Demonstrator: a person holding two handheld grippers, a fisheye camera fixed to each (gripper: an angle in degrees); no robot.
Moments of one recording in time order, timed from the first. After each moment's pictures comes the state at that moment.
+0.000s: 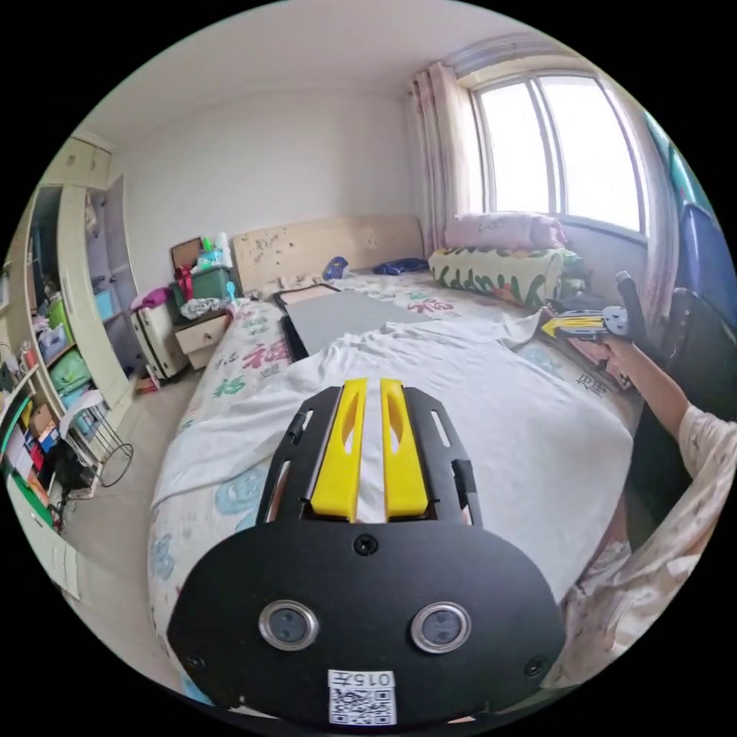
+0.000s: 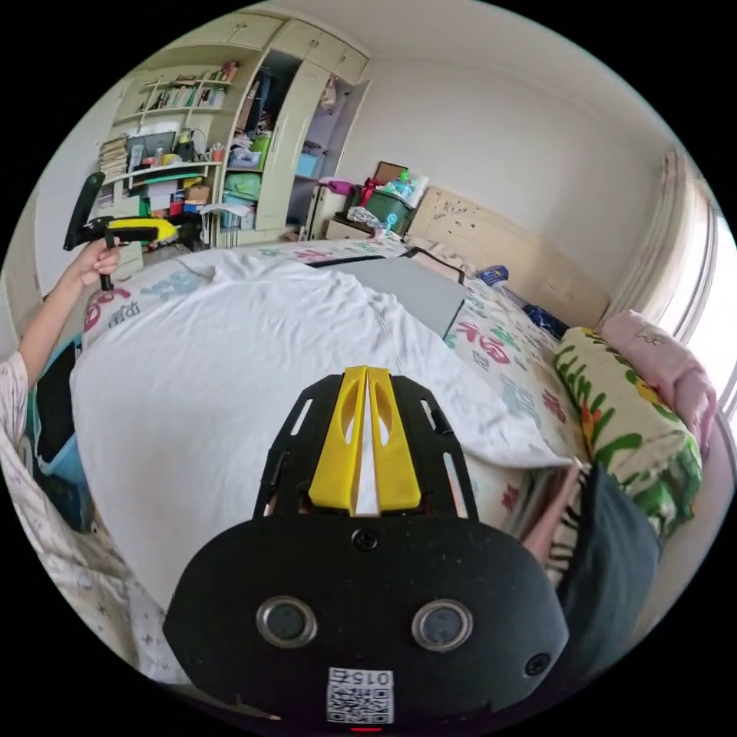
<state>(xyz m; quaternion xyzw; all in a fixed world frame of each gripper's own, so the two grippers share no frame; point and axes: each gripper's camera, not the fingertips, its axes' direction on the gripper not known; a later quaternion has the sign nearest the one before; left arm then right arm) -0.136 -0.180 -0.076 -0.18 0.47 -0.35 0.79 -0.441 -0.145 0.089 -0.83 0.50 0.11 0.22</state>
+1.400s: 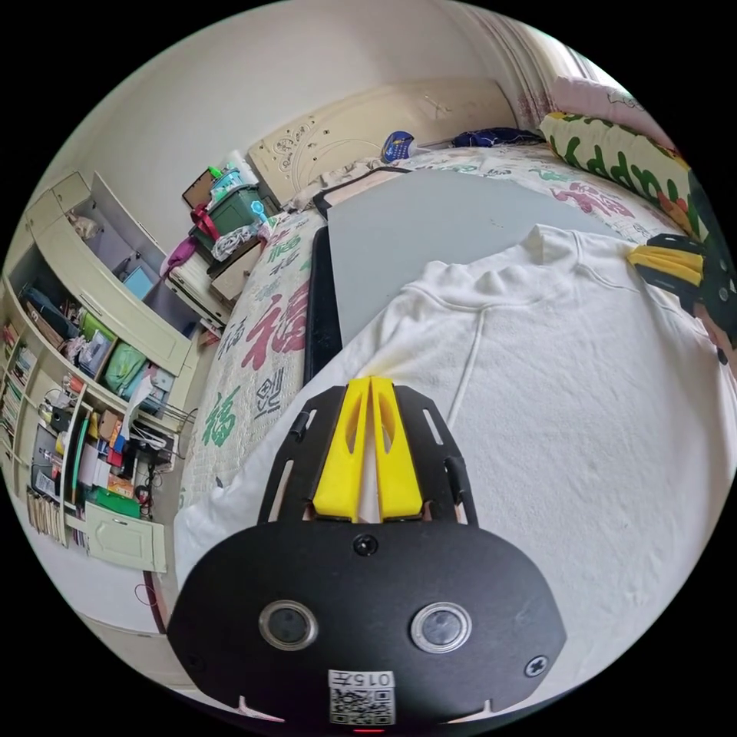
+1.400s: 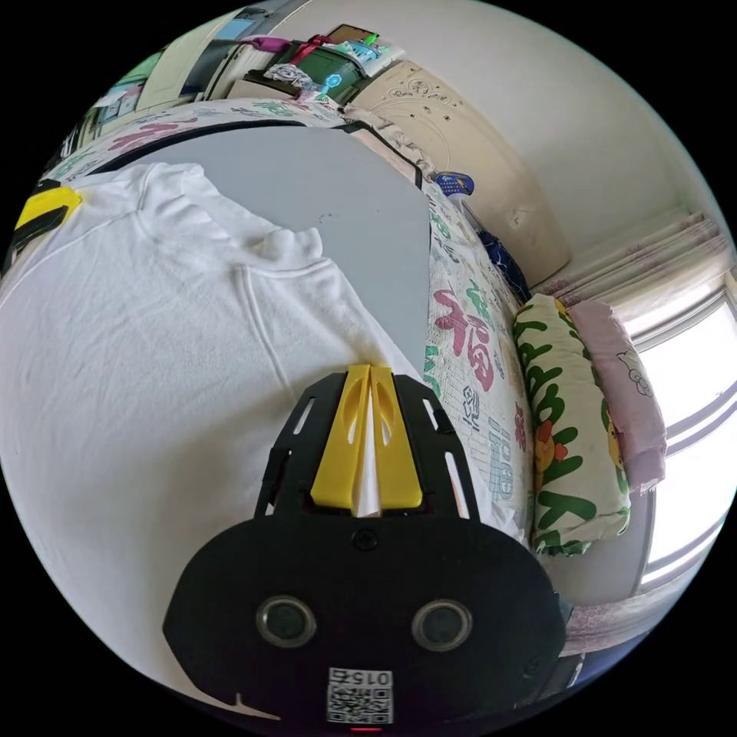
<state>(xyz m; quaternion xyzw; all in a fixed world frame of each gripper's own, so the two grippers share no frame) 0.143 -0.256 0.246 -0.39 0.37 -0.18 0.83 -0.194 0.267 -0.304 -0.87 0.48 0.05 -0.09</state>
